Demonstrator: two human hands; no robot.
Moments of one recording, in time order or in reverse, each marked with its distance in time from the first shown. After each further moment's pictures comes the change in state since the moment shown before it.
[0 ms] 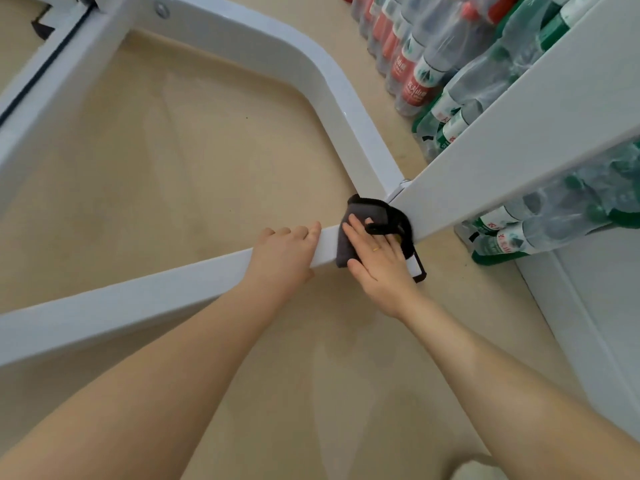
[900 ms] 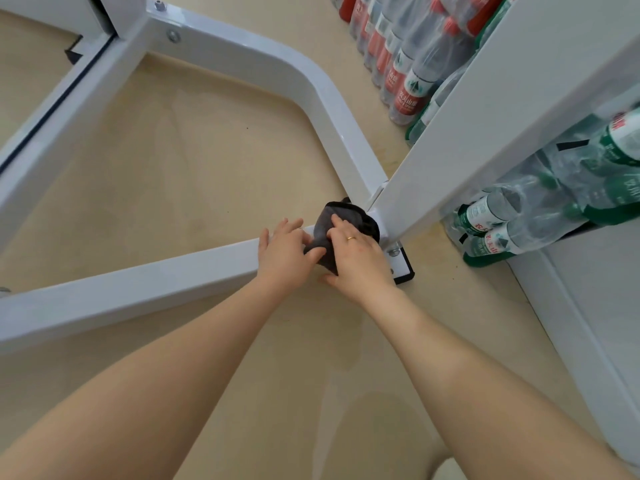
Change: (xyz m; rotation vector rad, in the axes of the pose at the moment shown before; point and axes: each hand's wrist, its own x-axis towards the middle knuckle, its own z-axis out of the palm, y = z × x) left_hand -0.007 0.033 -0.015 -0.721 0.002 -0.303; right_hand -0.002 -0.013 -0.014 -0.074 -0.007 0.015
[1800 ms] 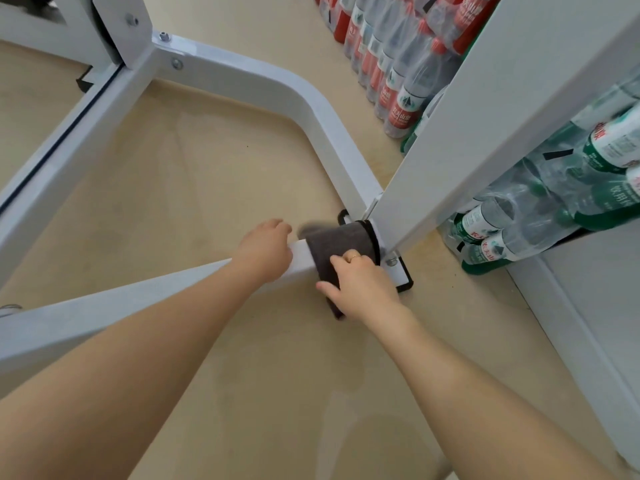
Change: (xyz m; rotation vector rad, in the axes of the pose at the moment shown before) left_hand 0.022 -0.010 -0.036 0.343 -0.082 0.030; right_hand -0.020 -0.010 -0.015 -0.106 -0.040 0.105
